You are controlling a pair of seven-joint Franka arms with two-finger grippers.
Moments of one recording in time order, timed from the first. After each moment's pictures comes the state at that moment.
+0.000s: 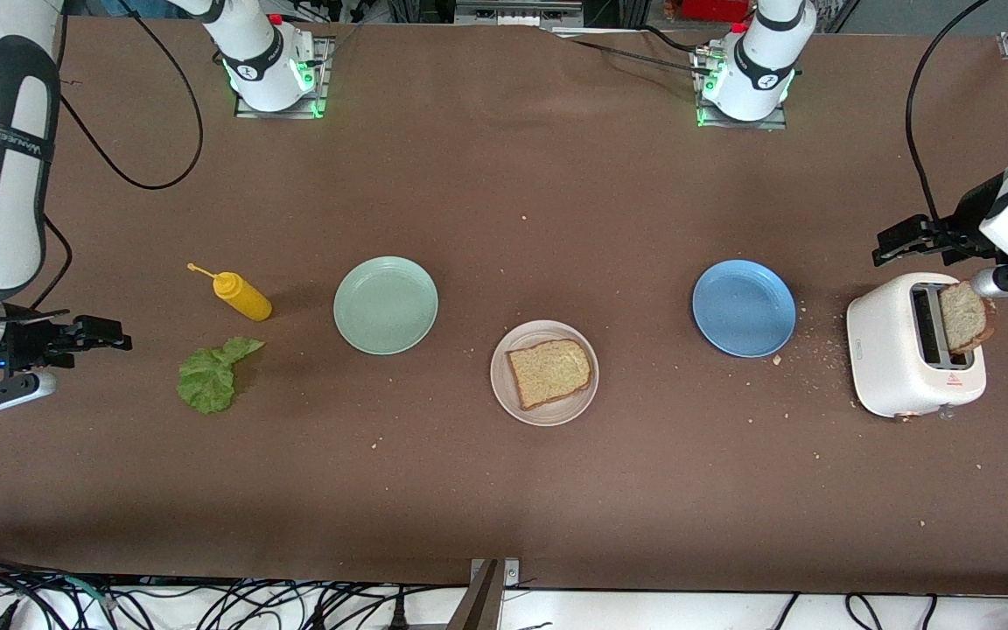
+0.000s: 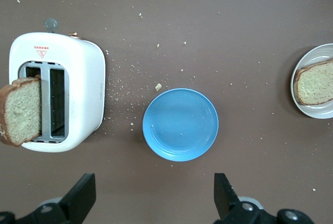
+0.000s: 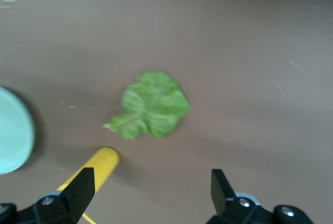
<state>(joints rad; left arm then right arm) 0.06 0.10 -0.04 -1.60 -0.05 1.63 -0.03 0.35 0.59 -0.63 -1.36 0.34 1.74 -0.49</state>
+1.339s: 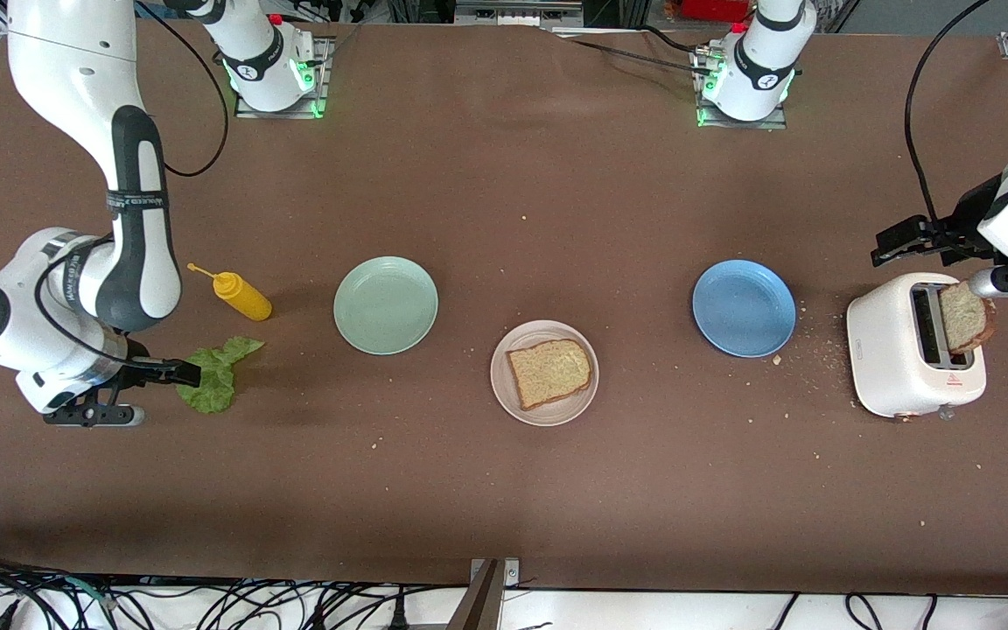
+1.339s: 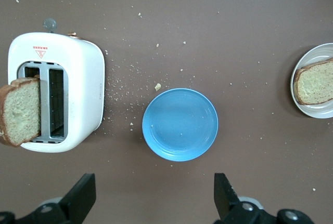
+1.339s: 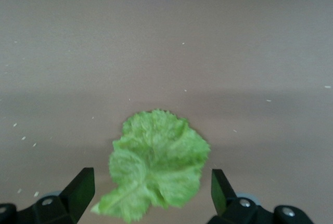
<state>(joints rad) 0.06 0.10 -0.04 -1.60 -0.05 1.63 -0.03 0.42 0.68 -0.54 -1.65 0.42 2.26 -0.28</state>
